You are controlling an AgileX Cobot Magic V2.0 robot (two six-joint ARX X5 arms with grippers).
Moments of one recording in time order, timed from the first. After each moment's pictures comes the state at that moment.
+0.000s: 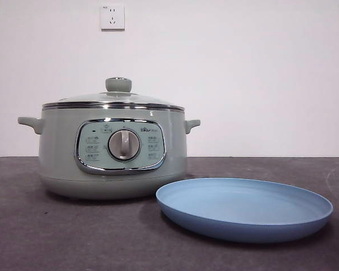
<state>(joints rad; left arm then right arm) 0.02 0.00 0.02 -0.19 -0.04 -0.13 0.04 0.00 0.02 -0.16 -0.10 0.00</state>
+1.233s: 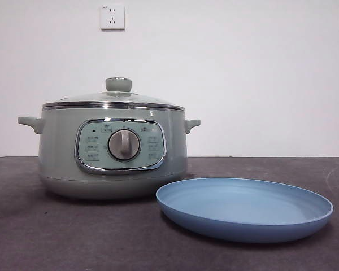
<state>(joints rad) 0.02 0.48 0.77 -0.64 0.60 -0.13 0.08 0.73 0.91 -0.66 -0.72 0.02</state>
